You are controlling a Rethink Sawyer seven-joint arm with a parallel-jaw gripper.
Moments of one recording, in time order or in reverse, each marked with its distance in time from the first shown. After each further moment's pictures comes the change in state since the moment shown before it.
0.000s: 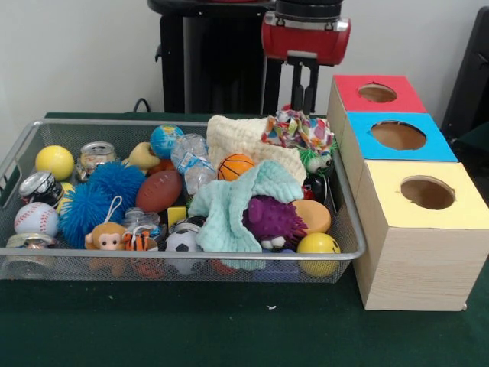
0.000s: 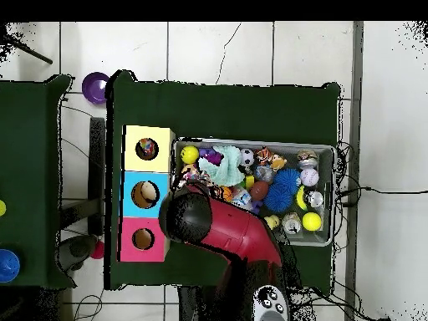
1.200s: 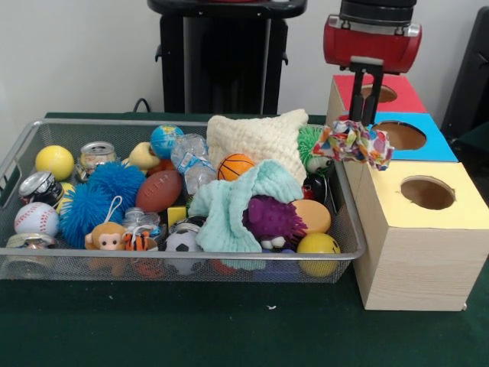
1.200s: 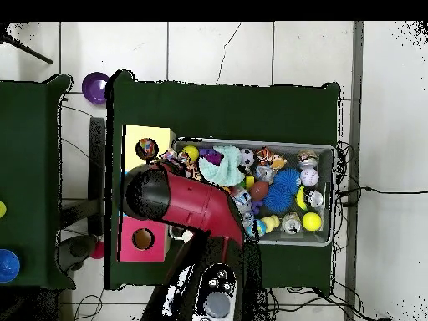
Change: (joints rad) arm 0.189 0.097 -0.115 -0.204 0.066 0.098 0.137
